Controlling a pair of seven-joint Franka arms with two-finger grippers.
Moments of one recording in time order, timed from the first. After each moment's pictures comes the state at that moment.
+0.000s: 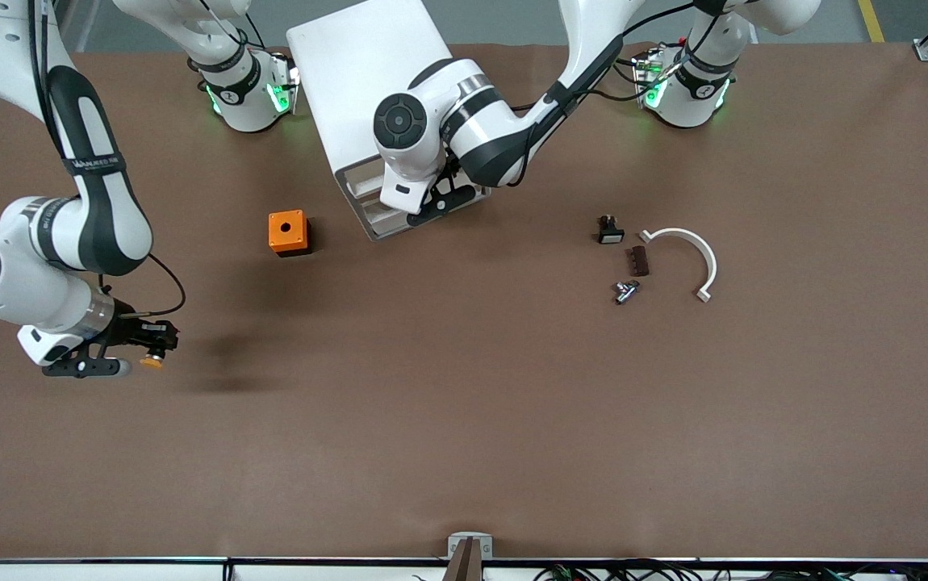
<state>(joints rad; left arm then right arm) -0.83 0.66 -0.22 -1.34 -0.14 1.79 -1.40 -0.03 0.40 -0.05 -1.91 0.10 2.32 -0.15</state>
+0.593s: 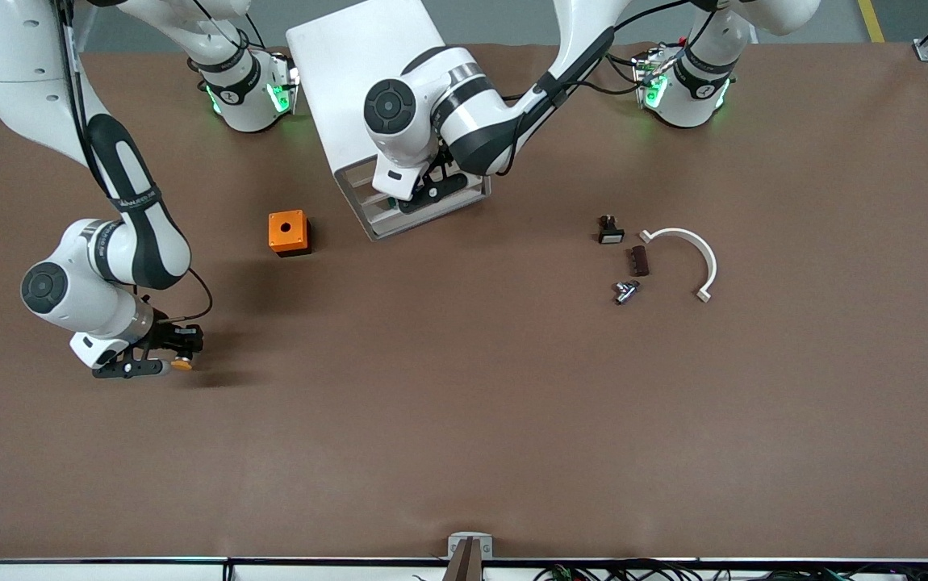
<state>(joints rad) -0.85 0.66 -0.24 -1.35 -0.14 1.79 -1.40 -0.03 0.52 -0.05 -1.98 0.10 2.49 -0.22</state>
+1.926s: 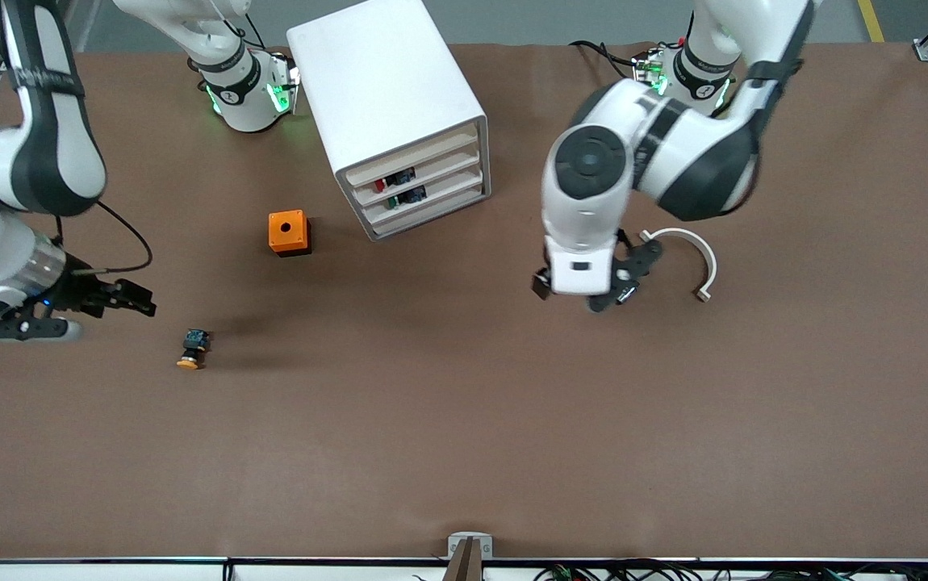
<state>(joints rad) -0.41 0.44 -0.22 -1.36 0.15 1.68 -1.39 -0.04 0.12 -0.04 -1.91 0.10 2.06 -0.11</state>
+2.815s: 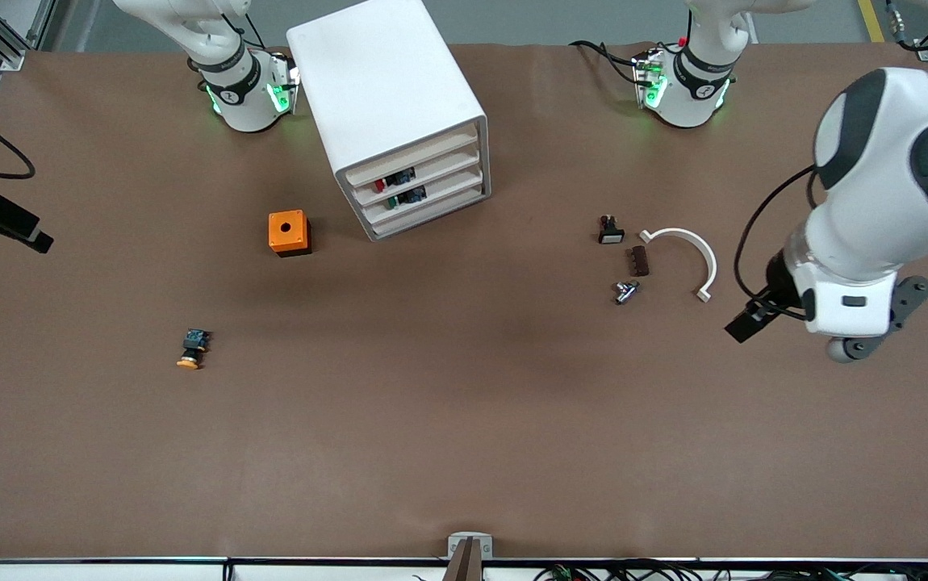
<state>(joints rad) -0.04 0.32 -0.22 -1.36 0.15 1.68 -0.88 -0.04 0.03 -0.04 -1.51 0.09 1.62 0.13</state>
